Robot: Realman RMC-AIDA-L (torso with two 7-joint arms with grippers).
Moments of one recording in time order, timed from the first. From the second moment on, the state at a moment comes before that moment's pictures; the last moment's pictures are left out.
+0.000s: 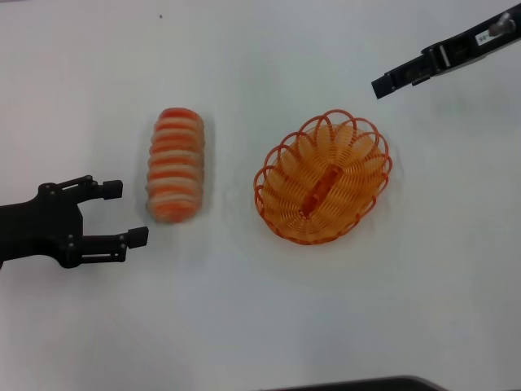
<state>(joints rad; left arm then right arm) -0.43 -2.06 0.61 0.62 2.16 1.67 -1.25 0.78 2.02 -0.62 -1.01 -2.64 -1.69 2.35</state>
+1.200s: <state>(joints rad) -0.41 -2.06 0.61 0.62 2.16 1.67 -1.24 0.82 2.07 -0.86 -0.83 -2.70 -1.44 2.40</state>
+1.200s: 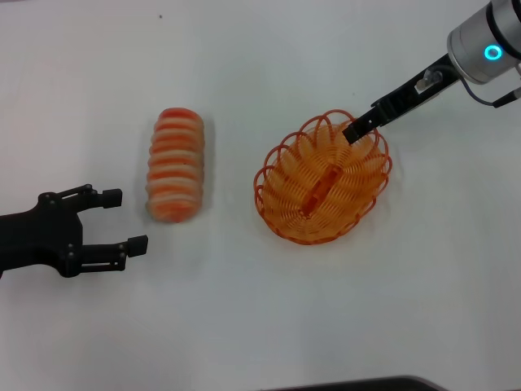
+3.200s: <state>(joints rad) -0.41 -2.06 0.61 0.63 2.16 1.68 -1.24 0.74 1.99 -0.61 -0.66 -2.48 -1.46 2.42</state>
